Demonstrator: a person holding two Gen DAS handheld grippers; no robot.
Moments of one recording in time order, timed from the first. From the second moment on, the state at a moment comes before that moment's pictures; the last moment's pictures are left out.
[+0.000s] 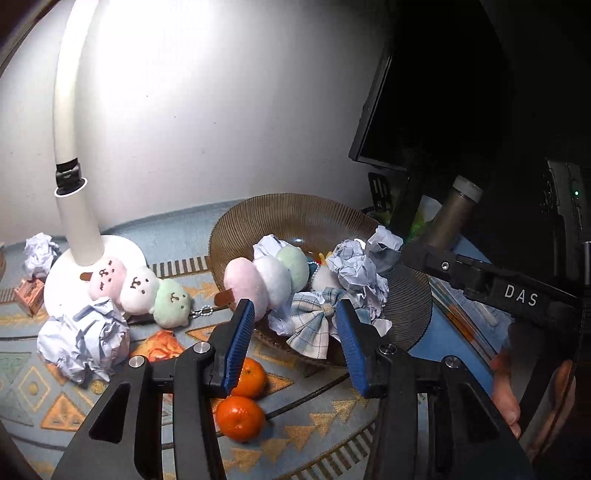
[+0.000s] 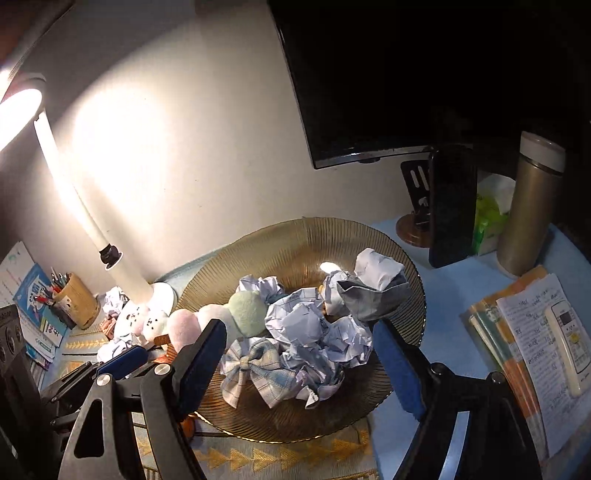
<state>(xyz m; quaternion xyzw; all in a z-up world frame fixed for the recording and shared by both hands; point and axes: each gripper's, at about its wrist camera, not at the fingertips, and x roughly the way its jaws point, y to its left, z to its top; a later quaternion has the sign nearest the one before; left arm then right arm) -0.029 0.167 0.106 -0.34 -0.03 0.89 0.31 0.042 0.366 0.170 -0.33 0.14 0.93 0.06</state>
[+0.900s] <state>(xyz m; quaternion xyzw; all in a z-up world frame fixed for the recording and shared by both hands) -0.030 -0.073 0.042 -0.34 -0.11 0.93 0.07 0.016 0.168 0.119 -0.34 0.05 0.93 -0.11</state>
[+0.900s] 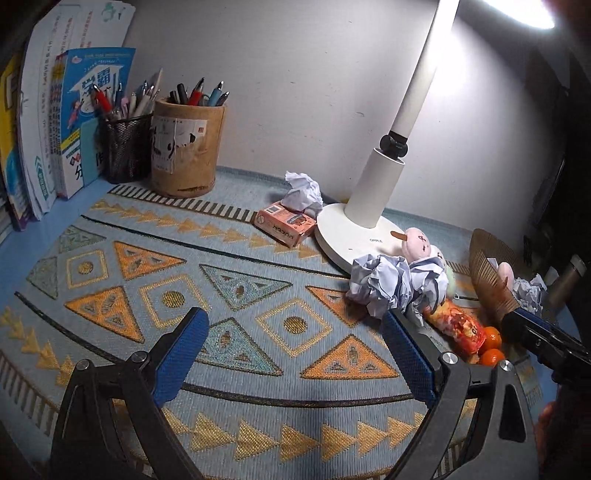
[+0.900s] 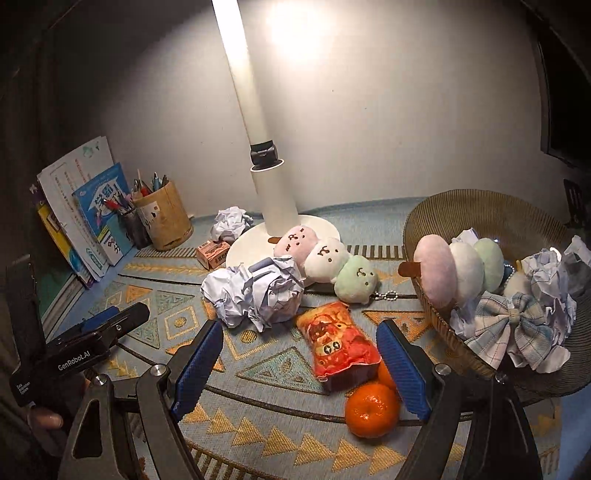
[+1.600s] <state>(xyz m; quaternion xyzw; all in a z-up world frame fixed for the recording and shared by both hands) -0.111 -0.005 0.026 -0.41 -0.04 0.88 0.22 -0.082 0.136 0.095 -0.43 0.07 0.89 -0.13</state>
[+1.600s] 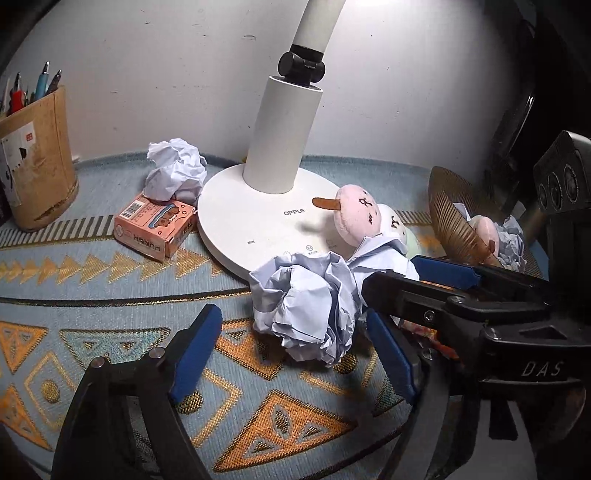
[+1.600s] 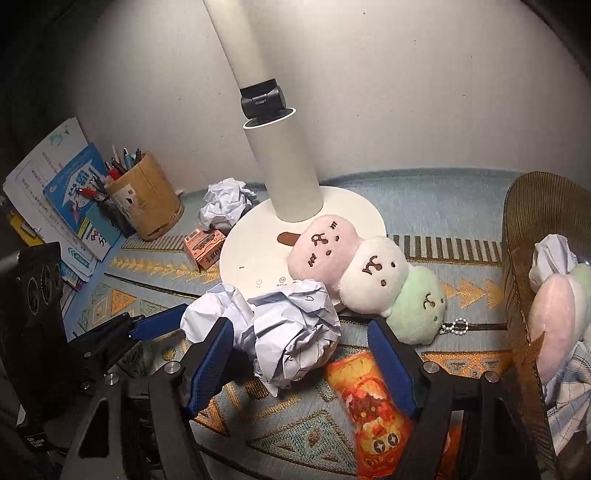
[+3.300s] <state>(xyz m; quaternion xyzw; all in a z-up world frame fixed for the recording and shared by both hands) 0.067 -0.029 0.034 -0.36 -0.10 0.92 0.13 0.098 0.188 0.070 -0.45 0.03 0.88 -0.17</state>
